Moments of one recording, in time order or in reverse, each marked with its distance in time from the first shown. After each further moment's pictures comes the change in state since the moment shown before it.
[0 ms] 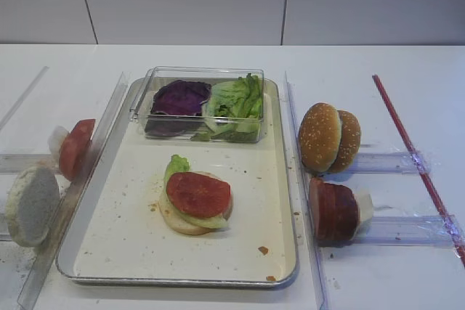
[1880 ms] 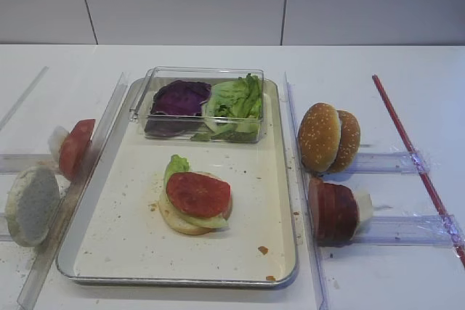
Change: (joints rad) left arm 0.002 -0.771 0.351 0.026 -0.072 0.017; right arm 0.000 0.000 0.000 0.002 0.000 -0.002
